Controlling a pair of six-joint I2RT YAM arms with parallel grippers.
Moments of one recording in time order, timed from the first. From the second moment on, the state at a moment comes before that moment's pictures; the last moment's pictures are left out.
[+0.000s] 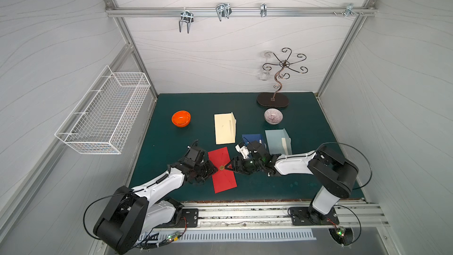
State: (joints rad) left arm -0.45 1.15 0.39 -0.29 0.34 -1.01; right arm 0.94 1.70 0.69 0.34 -0.55 0.98
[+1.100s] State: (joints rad) left arm -0.45 1.15 0.38 -0.24 0.40 -1.02; right arm 0.94 1.73 0.70 0.42 -0.61 1.01
